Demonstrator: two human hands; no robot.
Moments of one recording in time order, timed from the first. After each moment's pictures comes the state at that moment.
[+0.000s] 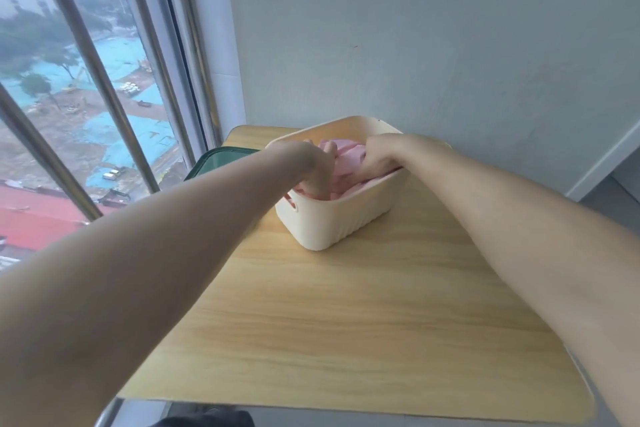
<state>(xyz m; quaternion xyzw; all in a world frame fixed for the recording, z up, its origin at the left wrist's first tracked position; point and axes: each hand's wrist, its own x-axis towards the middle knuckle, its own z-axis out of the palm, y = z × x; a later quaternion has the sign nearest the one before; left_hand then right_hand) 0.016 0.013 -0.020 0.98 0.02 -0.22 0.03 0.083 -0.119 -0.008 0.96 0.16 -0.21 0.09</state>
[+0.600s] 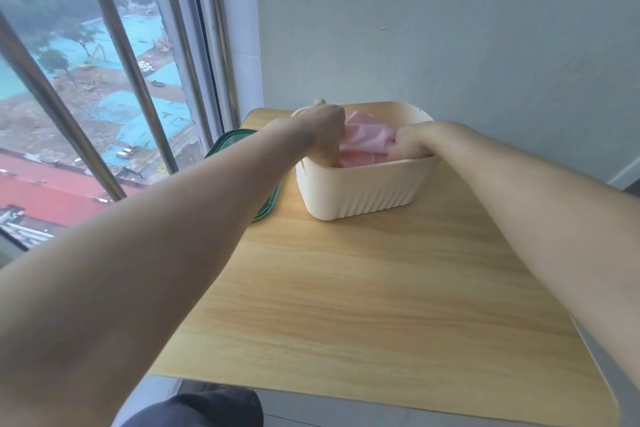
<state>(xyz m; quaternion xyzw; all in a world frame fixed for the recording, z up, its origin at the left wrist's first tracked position) 0.021 0.043 -0.021 1.00 -0.04 -0.02 0.07 0.090 -0.119 -0.010 0.96 0.13 -0.24 0.07</state>
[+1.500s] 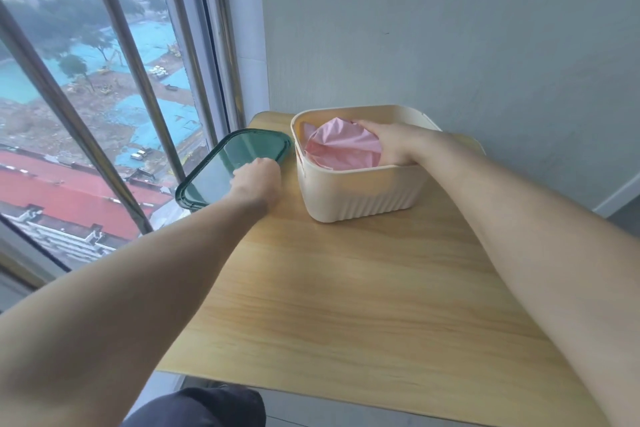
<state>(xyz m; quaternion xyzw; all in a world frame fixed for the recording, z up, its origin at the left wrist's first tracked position) -0.019 0.094 -0.111 0.97 0.21 0.01 0.09 0.103 -0.113 -0.028 0.94 0.28 -0.16 0.00</state>
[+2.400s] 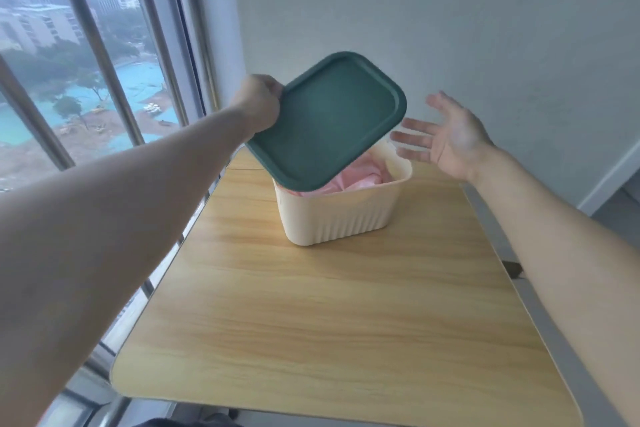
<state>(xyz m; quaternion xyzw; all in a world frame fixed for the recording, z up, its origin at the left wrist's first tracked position) 0.018 0.070 0.050 0.88 0.18 0.18 0.40 0.090 -0.216 0.022 0.61 0.07 -0.15 -0.78</state>
